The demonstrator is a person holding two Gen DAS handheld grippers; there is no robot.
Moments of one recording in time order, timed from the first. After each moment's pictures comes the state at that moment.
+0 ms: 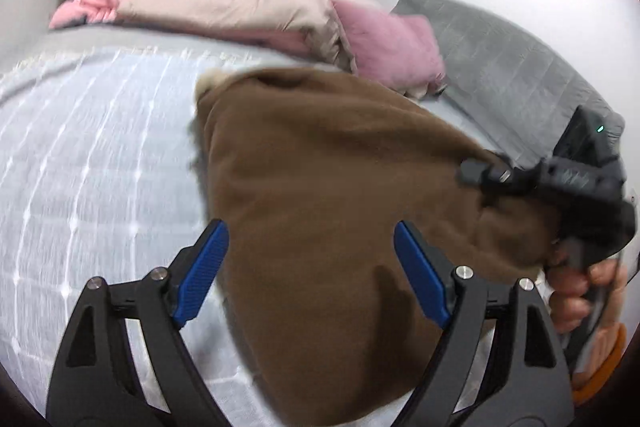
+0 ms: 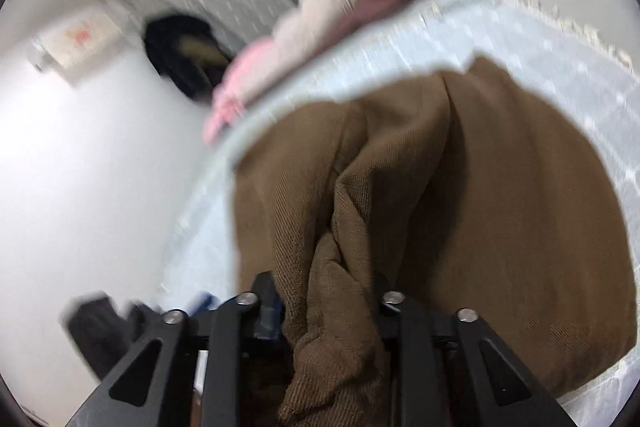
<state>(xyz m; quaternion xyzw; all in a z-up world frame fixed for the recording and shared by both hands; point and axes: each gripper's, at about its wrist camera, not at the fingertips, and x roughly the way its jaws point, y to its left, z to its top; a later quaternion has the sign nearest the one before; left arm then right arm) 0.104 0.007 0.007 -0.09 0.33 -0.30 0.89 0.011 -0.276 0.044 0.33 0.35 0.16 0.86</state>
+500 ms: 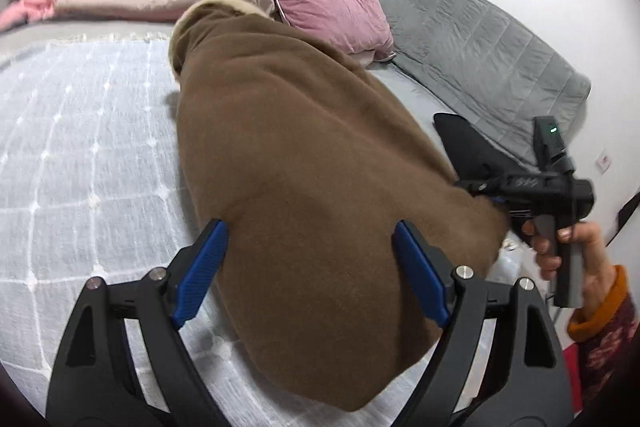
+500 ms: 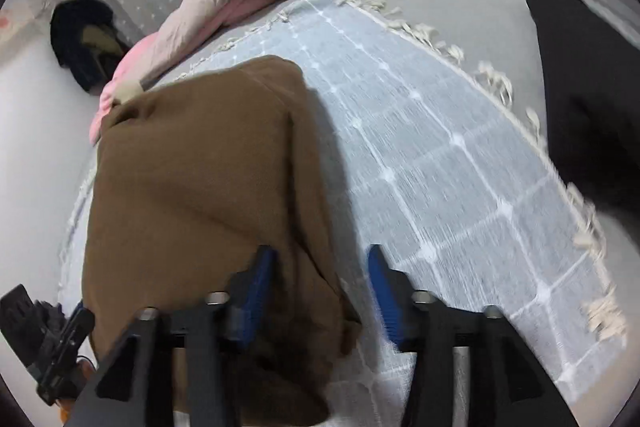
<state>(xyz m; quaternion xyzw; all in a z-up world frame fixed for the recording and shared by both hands) 0.069 -0.061 -0.031 -0.06 0.35 -0.37 0.86 -0.041 -0.419 -0.004 0.26 0.45 -0.03 0.86</state>
